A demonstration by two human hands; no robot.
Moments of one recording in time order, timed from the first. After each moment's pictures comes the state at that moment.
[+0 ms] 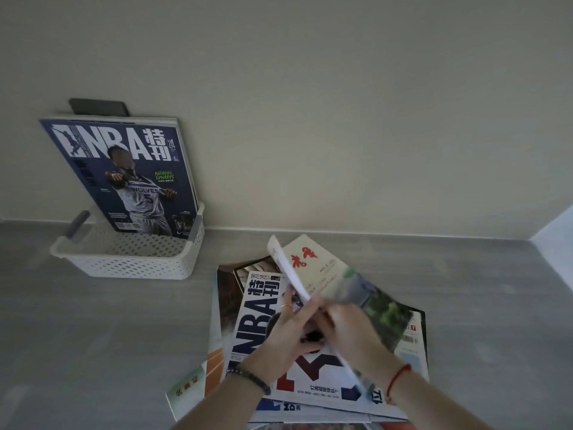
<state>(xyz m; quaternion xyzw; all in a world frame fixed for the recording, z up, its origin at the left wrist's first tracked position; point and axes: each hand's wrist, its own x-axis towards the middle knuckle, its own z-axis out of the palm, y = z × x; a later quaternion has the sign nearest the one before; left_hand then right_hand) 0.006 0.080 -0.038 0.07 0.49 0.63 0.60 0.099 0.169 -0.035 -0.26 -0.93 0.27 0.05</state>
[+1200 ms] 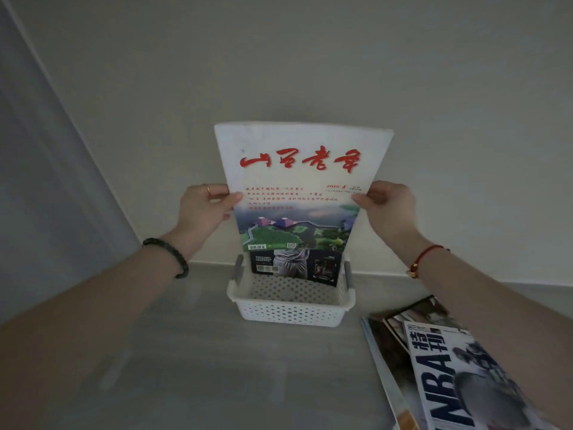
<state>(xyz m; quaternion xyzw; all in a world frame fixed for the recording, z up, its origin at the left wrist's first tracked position) -0.389 -0.100 0.137 0.23 0.76 0.61 0.08 -0.206 0.096 0.132 -0.33 -0.77 0.39 0.38</state>
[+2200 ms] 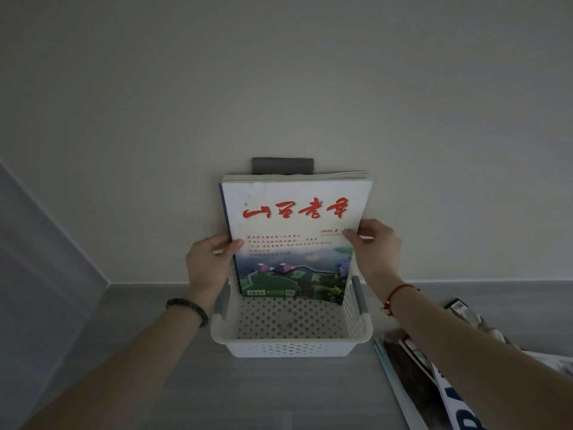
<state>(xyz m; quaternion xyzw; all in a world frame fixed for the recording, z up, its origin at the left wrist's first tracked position) -0.433 -0.046 0.017 0.19 0.80 0.57 0.07 -0.261 0.120 0.032 -0.45 -0.70 0.40 0.38</state>
